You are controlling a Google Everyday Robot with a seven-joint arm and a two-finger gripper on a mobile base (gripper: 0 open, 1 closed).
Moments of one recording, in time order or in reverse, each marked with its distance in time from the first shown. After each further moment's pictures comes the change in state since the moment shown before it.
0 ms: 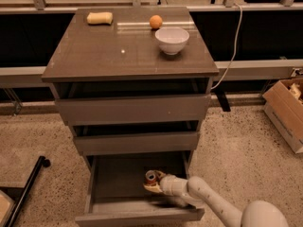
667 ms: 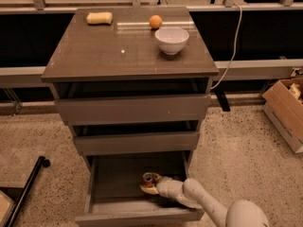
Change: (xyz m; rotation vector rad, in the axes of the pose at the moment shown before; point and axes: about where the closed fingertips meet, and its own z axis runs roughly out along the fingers) arm 0.035 0.002 0.031 -0.017 -0.010 0.068
